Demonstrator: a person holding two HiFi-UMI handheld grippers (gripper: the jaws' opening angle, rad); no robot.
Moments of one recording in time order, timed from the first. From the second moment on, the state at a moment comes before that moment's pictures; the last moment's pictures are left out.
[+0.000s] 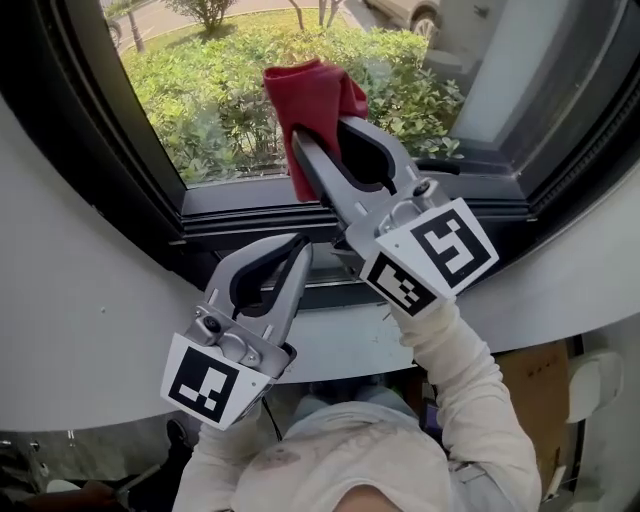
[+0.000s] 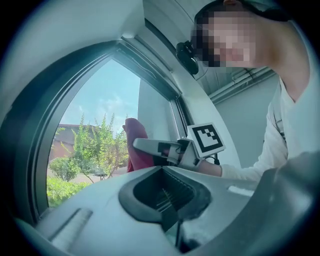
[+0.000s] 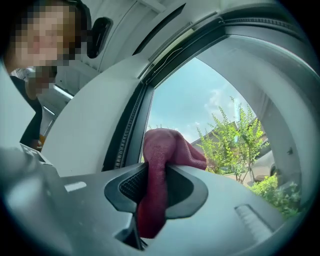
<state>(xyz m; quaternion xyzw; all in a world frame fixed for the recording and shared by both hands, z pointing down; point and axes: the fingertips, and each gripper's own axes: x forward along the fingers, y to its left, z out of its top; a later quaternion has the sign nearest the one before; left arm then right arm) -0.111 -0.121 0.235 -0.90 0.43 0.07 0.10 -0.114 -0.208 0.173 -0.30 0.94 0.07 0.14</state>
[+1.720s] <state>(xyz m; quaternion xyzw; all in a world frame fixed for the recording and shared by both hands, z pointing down) 0.002 -0.092 0.225 -0.91 0.40 0.05 0.11 0.048 -0.099 0.227 -0.29 0.94 0.04 0.16</state>
